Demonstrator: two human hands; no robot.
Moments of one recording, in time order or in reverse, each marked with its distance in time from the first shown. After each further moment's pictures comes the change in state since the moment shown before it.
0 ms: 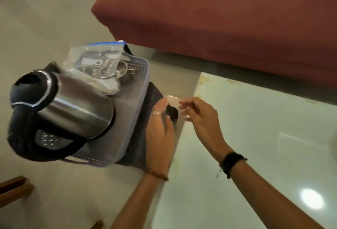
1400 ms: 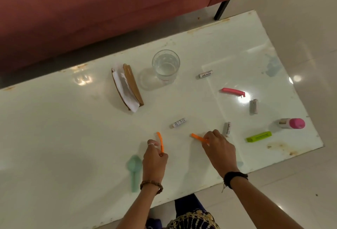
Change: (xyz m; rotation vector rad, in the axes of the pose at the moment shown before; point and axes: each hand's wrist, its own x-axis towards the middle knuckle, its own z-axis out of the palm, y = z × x) left_hand -0.384 0.107 0.400 0.500 -0.782 -0.254; right_hand -0.373 0.247 -0.500 -0.885 0.293 0.714
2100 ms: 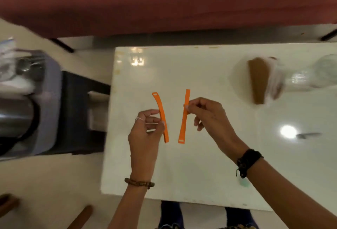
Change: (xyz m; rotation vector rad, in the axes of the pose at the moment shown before) left_hand -0.004 -0.154 -0.324 -0.586 0.448 0.074; right_hand -0.065 -0.401 -0.002 1.026 -0.413 -0.243
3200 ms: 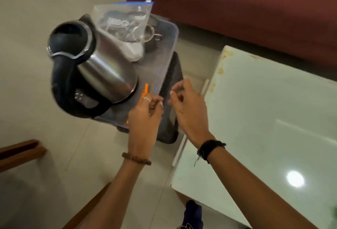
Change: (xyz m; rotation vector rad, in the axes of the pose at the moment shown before) left_hand 0.101 -0.084 -0.265 0.085 0.250 0.056; right_hand 0.028 -0.034 0.349 -0.561 -0.084 -0.473
